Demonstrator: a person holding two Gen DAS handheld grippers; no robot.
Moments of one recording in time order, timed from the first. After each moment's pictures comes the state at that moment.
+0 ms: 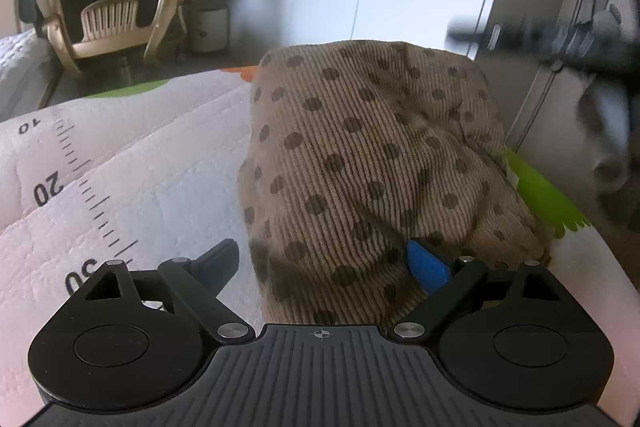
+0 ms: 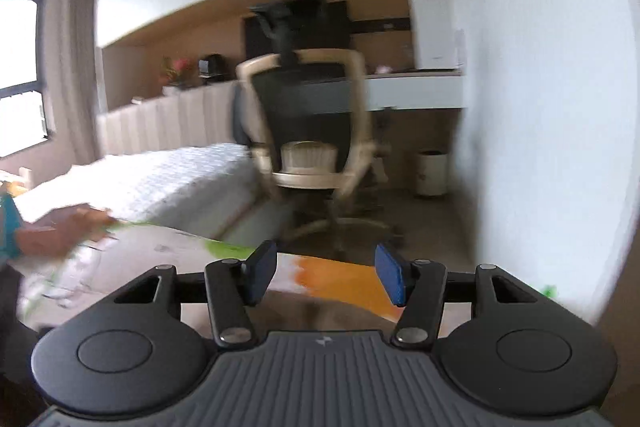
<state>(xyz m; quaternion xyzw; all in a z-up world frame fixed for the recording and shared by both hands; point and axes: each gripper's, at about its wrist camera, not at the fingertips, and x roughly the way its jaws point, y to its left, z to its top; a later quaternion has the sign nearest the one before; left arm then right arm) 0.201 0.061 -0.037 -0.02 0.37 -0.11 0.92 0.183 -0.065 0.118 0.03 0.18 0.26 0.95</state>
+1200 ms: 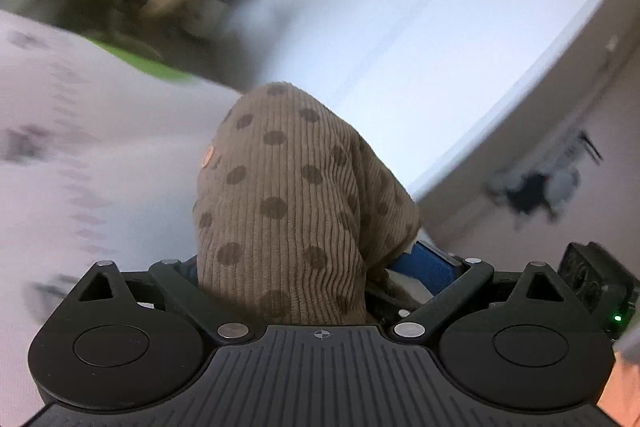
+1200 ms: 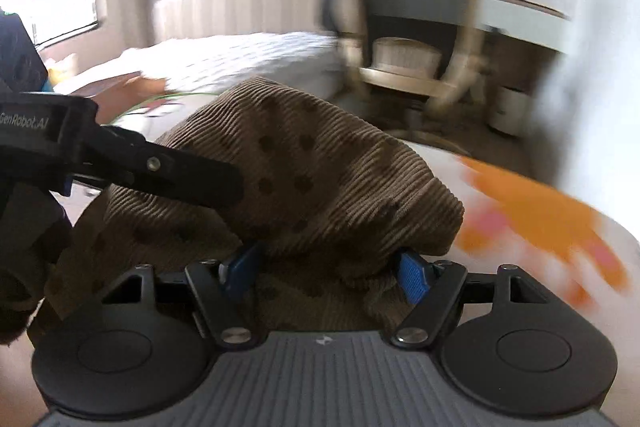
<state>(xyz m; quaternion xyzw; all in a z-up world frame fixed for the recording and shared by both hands) 0.214 0.190 -0.032 -0.27 0.31 -0.13 0.90 0.203 0.136 0.021 -0.10 0.28 0.33 0.89</state>
